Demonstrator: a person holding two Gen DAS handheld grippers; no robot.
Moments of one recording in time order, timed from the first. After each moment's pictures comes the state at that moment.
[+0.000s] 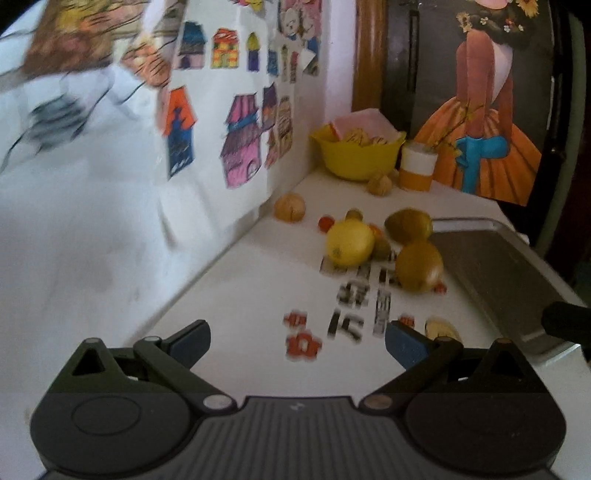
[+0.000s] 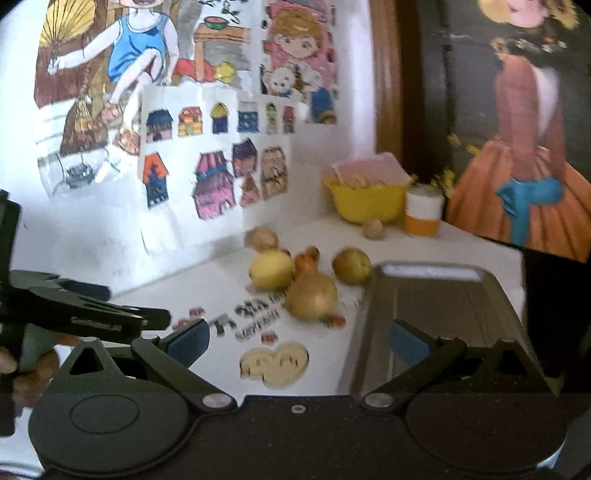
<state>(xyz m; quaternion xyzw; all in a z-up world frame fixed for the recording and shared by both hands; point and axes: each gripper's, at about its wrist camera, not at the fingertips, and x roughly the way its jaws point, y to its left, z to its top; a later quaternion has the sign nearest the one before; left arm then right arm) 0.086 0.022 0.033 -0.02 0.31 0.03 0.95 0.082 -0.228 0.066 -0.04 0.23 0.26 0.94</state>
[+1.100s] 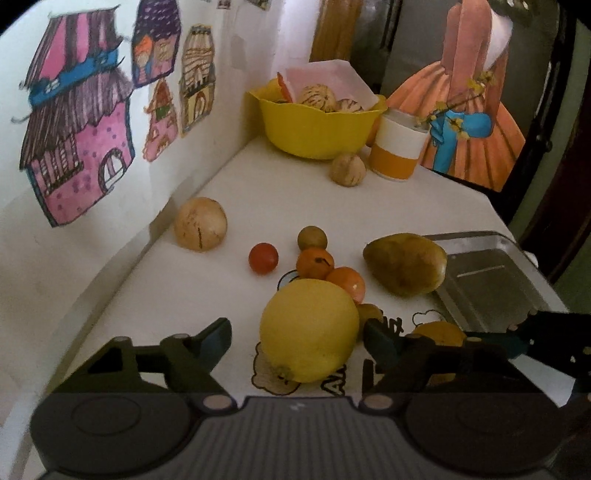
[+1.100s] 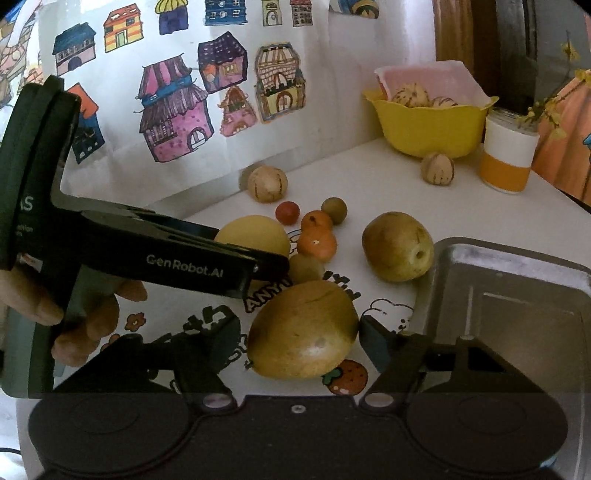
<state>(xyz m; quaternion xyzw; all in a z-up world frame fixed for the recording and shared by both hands) 0.275 0.016 -0.014 -0.06 0.38 -0.07 0.92 0.249 -0.171 0.000 -0.06 0.36 0.32 0.87</state>
